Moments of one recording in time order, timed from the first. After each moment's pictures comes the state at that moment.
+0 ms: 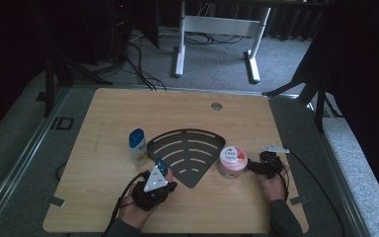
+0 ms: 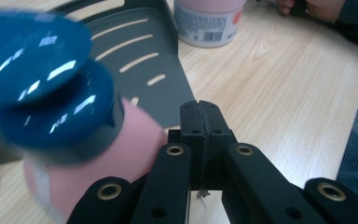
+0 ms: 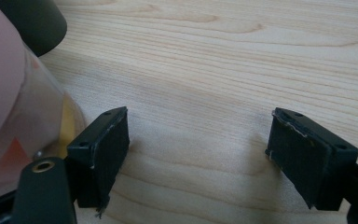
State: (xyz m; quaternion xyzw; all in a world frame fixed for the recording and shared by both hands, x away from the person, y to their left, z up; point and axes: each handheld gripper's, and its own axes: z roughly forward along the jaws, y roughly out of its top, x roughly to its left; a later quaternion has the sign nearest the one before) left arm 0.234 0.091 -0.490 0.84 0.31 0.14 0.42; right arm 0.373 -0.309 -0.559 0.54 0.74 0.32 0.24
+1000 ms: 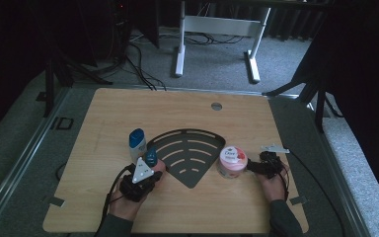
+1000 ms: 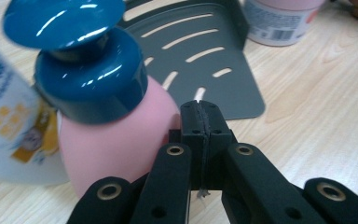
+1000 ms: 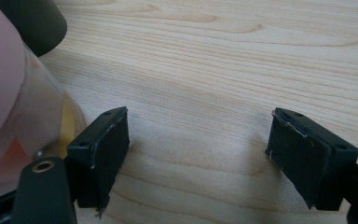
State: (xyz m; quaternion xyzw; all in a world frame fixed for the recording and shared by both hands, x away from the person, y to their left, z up) left arm 0.249 0.127 -0.494 0.81 0.38 0.19 0.40; right arm 0.373 -0.309 -0.559 0.54 0.74 0.32 0.24
